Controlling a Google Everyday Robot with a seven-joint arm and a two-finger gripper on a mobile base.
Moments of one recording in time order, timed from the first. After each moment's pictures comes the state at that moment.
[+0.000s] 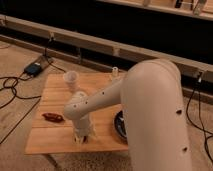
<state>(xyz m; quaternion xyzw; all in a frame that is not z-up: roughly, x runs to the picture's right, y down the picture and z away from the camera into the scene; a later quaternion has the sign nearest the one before) -0.097 0.284 0.763 -0.36 0.27 0.45 0.77</state>
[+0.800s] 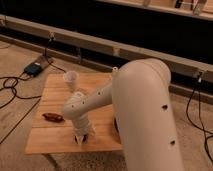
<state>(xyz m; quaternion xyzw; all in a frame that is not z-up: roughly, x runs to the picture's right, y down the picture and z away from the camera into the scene) -0.097 0.280 0.784 -0.33 0.28 0.46 0.77</state>
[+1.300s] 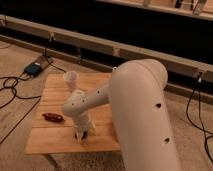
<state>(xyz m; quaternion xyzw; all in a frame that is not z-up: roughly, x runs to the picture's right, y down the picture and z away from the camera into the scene) -0.099 0.265 0.805 -0.32 0.28 0.48 0.77</state>
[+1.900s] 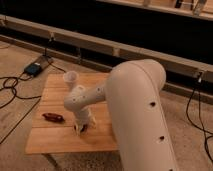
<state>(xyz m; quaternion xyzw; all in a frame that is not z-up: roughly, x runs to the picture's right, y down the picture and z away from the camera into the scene) -0.101 0.230 0.836 -0.29 0.26 0.52 0.76</state>
